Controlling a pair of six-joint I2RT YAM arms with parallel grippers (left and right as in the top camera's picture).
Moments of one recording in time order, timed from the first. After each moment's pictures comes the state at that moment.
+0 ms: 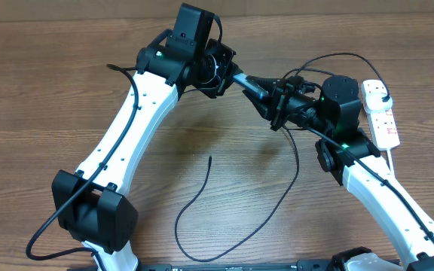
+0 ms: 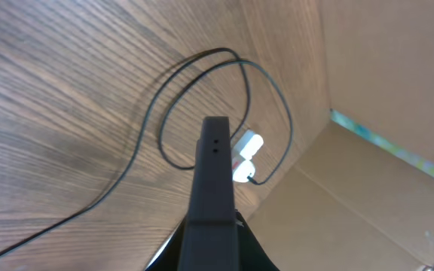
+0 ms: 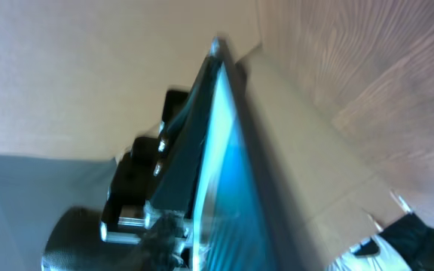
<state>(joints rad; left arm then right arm) -0.42 1.88 1.83 -0.84 0.41 -1.46 0.29 1.36 0.87 0.30 -0.69 2.09</state>
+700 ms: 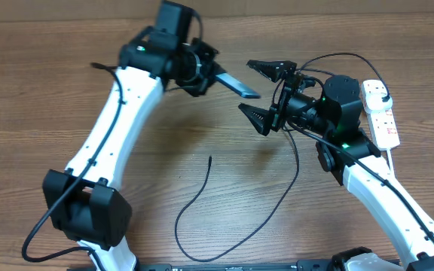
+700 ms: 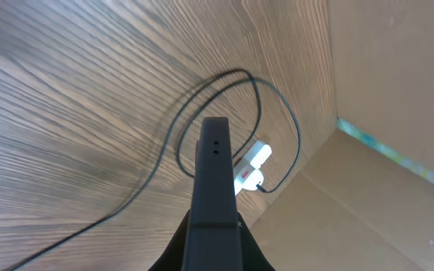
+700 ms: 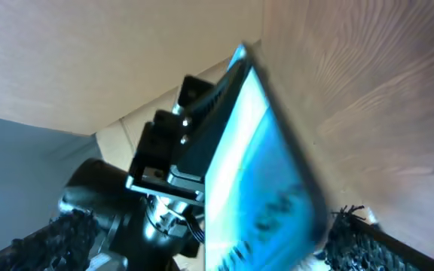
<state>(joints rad) -0.31 1.88 1.83 -0.91 0.48 -1.35 0.27 1.36 0.87 0.29 -0.72 1.92</state>
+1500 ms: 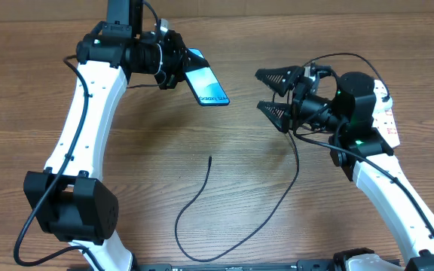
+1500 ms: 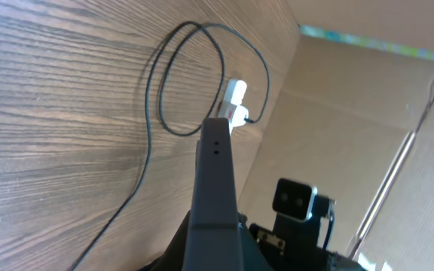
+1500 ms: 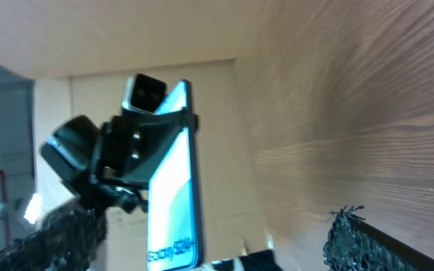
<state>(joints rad) -0.14 1.88 1.83 -0.93 0.86 -0.88 0.17 1.36 0.87 0.17 -0.84 1.39</state>
